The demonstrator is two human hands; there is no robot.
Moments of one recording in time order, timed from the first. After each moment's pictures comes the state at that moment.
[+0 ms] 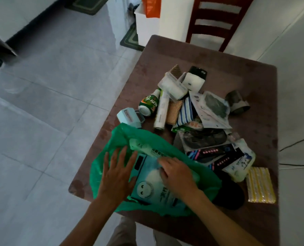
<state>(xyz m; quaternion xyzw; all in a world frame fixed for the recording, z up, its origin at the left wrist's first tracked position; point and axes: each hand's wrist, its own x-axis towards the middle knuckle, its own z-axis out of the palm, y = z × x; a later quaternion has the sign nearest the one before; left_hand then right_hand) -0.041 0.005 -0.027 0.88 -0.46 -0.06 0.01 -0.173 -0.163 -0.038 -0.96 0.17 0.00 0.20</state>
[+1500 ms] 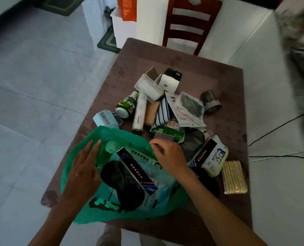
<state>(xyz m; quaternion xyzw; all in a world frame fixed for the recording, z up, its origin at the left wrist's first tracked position) -0.023 -0.003 -0.003 0.88 -0.39 -0.10 0.26 -0.173 -0.228 -0.013 -0.88 0.29 -0.12 0.35</state>
